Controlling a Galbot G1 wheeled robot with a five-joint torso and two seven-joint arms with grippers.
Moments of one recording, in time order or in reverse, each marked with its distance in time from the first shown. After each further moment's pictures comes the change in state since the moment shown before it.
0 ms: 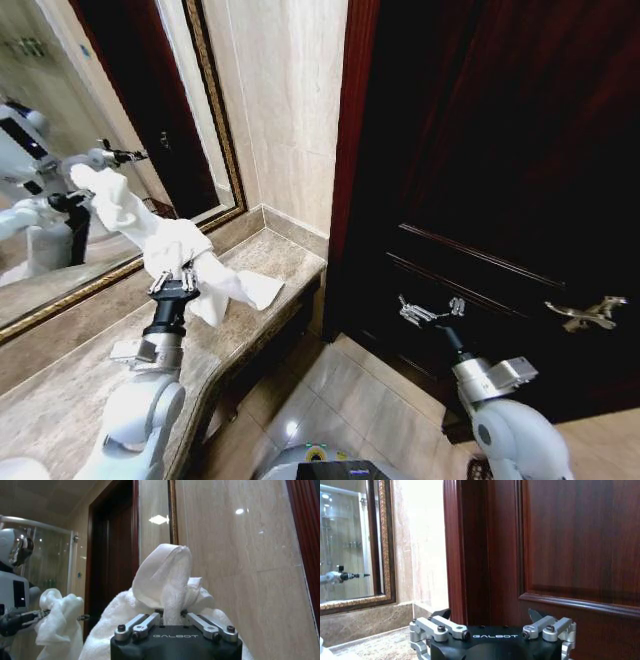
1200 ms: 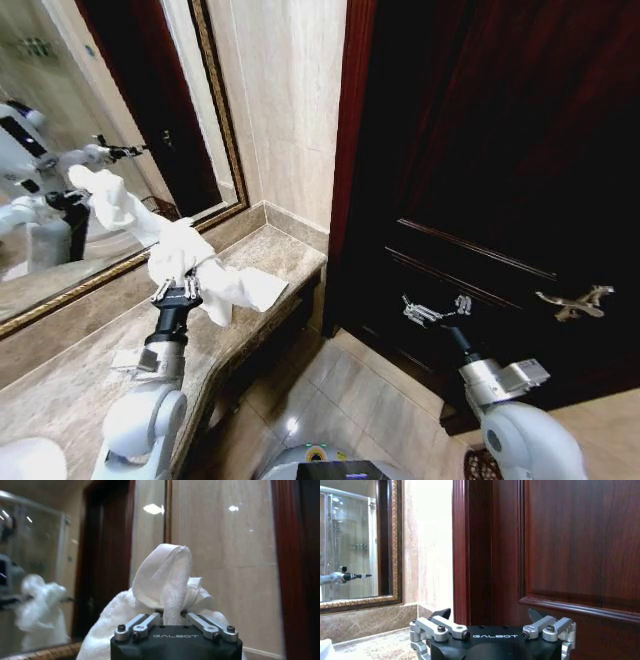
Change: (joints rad) left arm 0.050 -0.092 -0.025 -0.014 -0.051 0.041 0.149; right arm -0.008 -0.038 0.009 -0.019 0.013 0.063 0.003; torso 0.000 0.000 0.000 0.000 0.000
